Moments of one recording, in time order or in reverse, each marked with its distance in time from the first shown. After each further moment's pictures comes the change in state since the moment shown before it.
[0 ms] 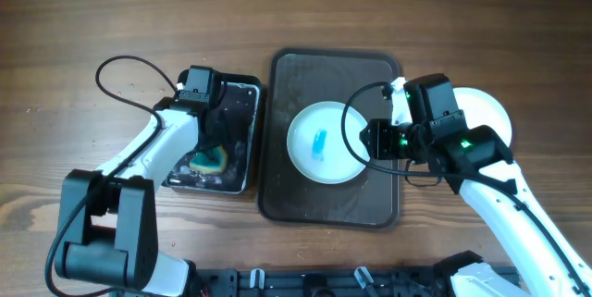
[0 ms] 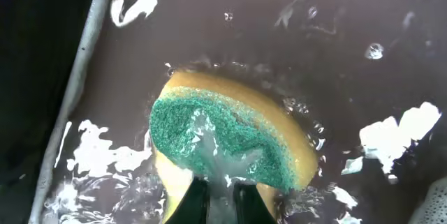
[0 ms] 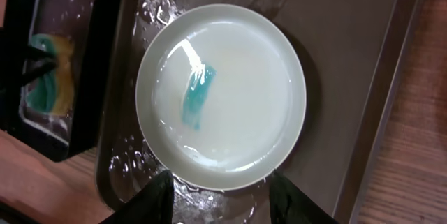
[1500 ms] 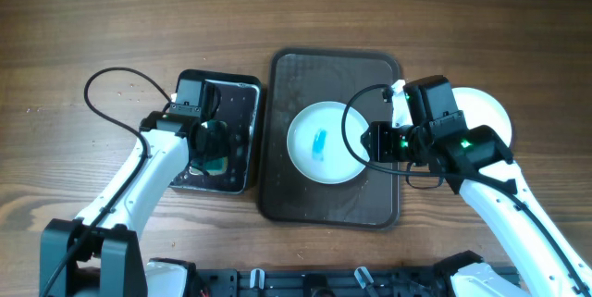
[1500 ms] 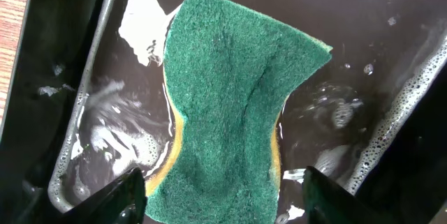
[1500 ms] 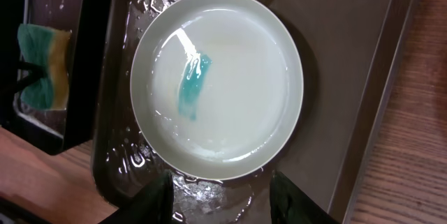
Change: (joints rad) left arm 0.000 -0.190 -0.062 -0.117 0.054 0.007; right arm 0.000 0.000 0.000 -0.027 0.000 0.000
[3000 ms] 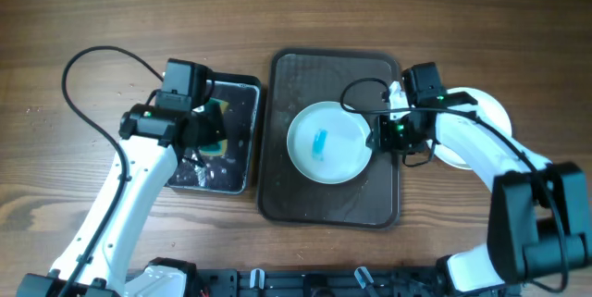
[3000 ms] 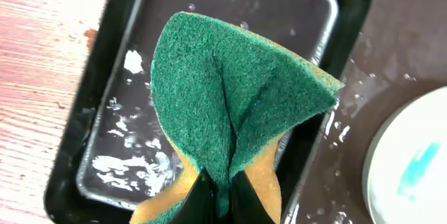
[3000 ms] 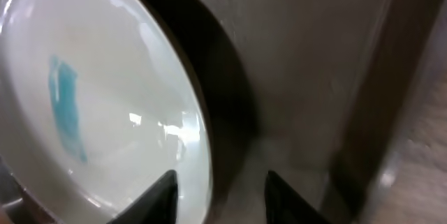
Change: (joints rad) left arm -0.032 -0.139 0.171 -0.151 0.031 0.013; right arm -0.158 0.468 0.000 0.139 -0.095 -0.119
